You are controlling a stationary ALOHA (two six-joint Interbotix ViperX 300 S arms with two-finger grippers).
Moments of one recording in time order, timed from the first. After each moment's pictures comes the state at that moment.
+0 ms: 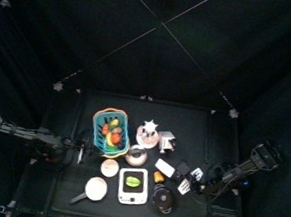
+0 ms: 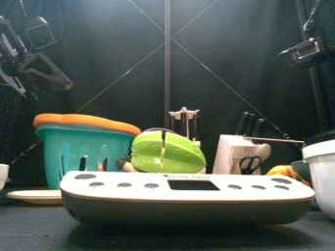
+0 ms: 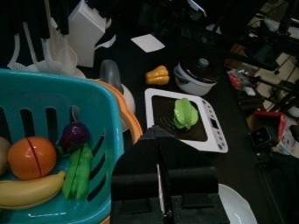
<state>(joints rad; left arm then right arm) -0.03 -0.85 1.29 -0.27 -0.14 0.00 0.62 -0.41 0.96 -0.66 0.99 1.68</state>
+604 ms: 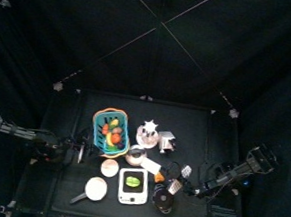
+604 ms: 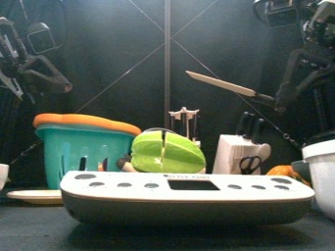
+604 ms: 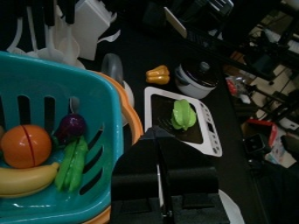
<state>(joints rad) -0.04 -0.84 1.29 -0.42 -0.14 -0.01 0.56 -0.27 0.80 -1.00 0.99 1.68</state>
